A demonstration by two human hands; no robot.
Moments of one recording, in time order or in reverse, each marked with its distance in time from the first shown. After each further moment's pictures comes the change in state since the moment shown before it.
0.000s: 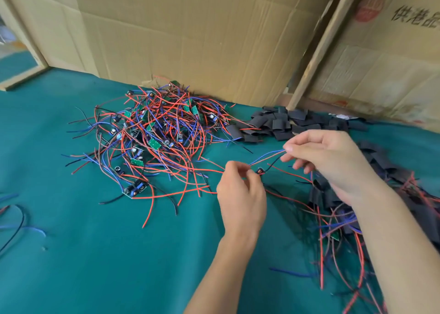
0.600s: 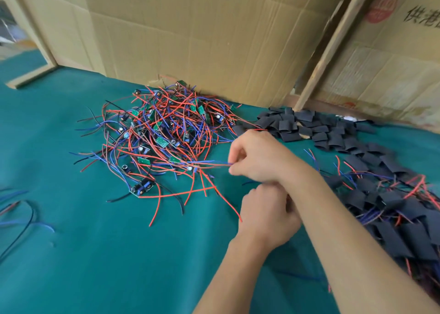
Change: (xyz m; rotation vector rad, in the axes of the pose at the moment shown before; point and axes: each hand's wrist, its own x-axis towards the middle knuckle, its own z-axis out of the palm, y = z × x) left_hand -0.012 0.006 -0.003 0.413 -0.441 0.353; right_hand 0.025 -0.045 0.098 -0.792 -0.307 -0.148
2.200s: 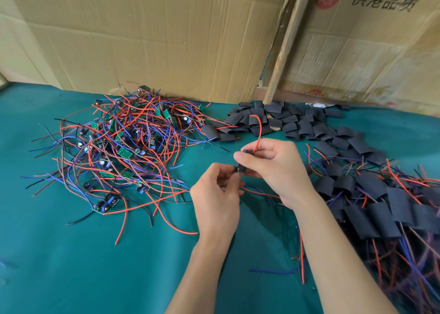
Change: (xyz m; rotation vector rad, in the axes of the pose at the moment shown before) left_hand 0.010 -0.017 -0.001 -0.449 0.355 -0.230; right_hand -0.042 0.082 0.023 1.031 0.435 0.174
